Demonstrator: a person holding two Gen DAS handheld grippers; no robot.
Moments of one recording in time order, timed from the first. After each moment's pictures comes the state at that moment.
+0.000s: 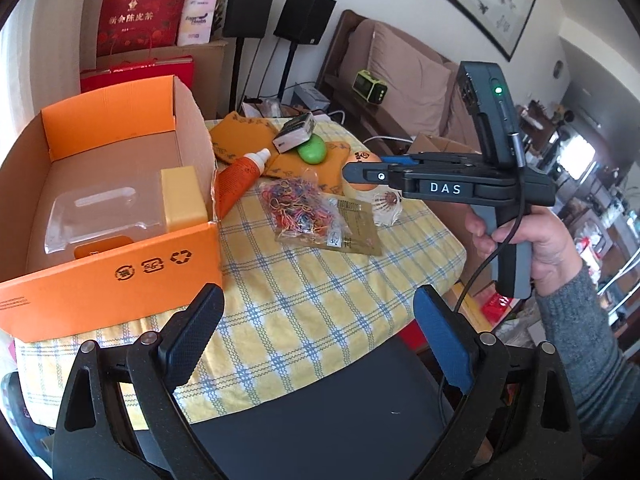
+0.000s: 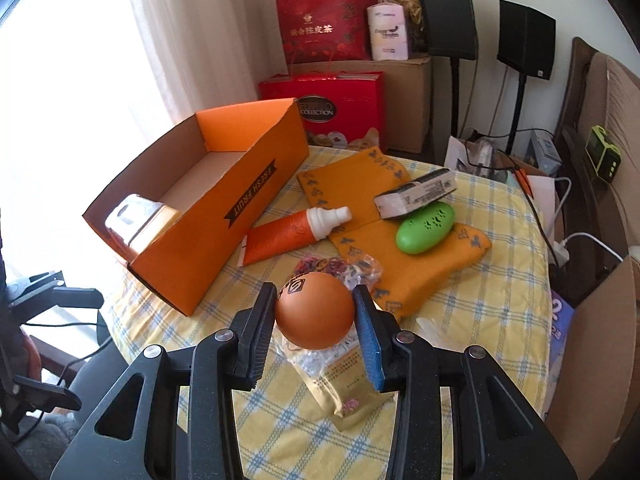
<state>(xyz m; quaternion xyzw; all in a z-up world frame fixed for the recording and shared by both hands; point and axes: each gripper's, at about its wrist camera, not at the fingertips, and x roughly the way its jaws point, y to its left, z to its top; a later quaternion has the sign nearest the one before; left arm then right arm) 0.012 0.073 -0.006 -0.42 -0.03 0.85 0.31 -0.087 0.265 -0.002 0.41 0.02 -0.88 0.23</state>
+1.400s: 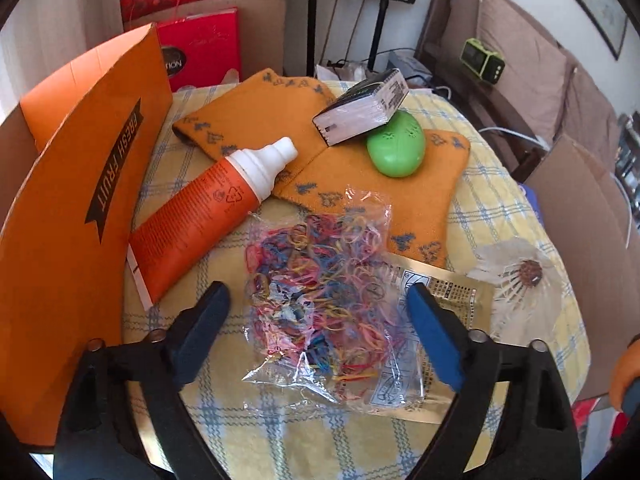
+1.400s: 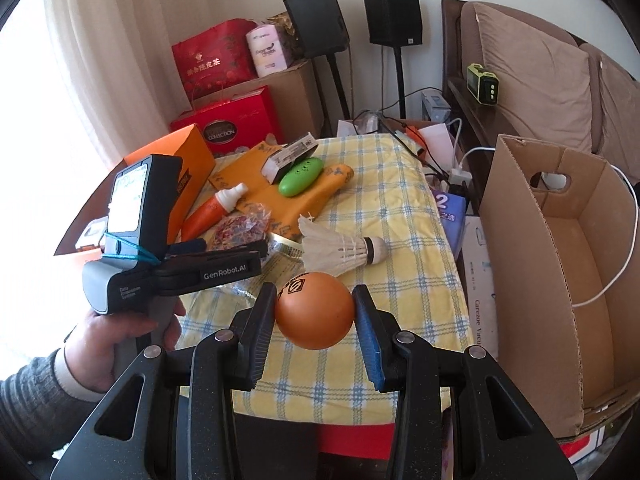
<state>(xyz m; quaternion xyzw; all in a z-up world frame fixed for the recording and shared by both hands) -0.116 0.195 -0.095 -0.47 0.01 0.87 0.12 0.004 0.341 0.001 0.39 -0.07 -0.91 0.07</state>
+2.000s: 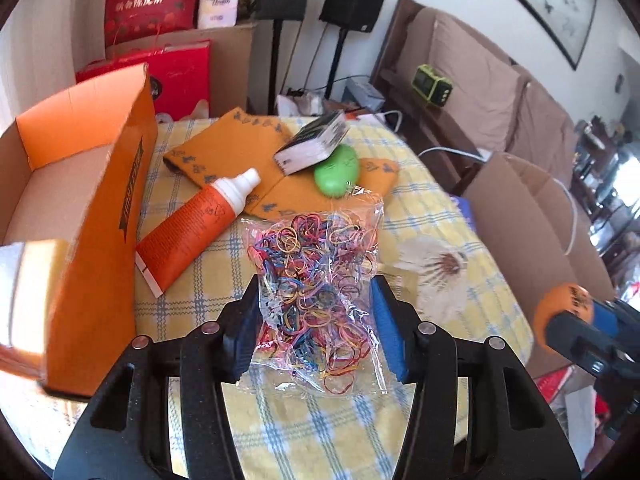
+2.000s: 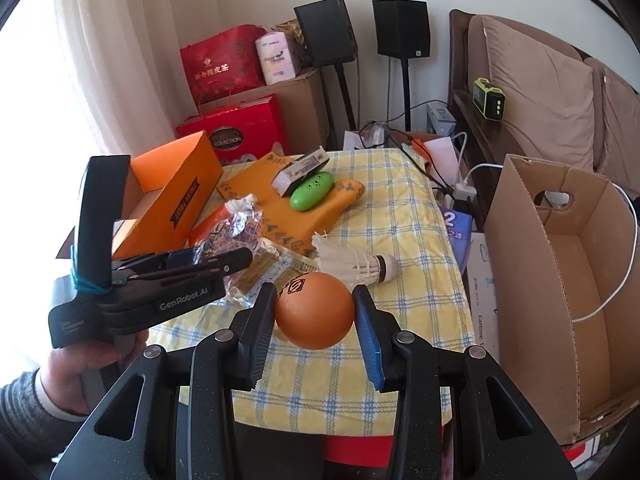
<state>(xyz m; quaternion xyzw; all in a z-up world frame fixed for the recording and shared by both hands) -0.078 0.180 -0.043 -0.43 -0.02 0.88 0.20 -0.001 0.328 0.012 0.38 -0.06 -0.92 0.07</state>
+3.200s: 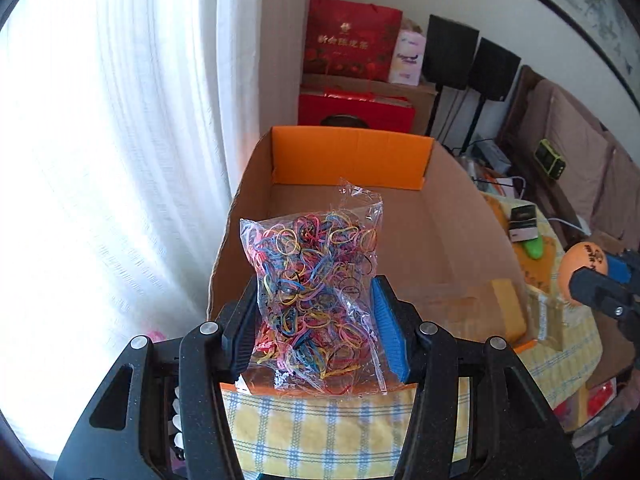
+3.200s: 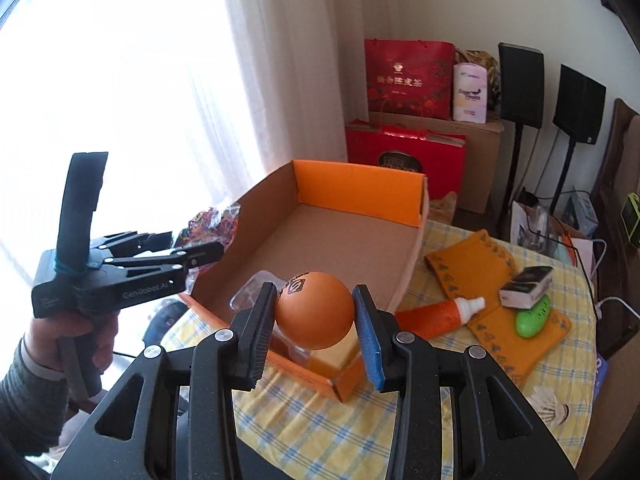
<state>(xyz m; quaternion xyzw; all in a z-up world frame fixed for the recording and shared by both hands) -0.073 -0.095 0.009 -0.41 -0.04 0.91 0.01 -0.074 0.105 0.068 0.35 0.03 -0.89 0.29</state>
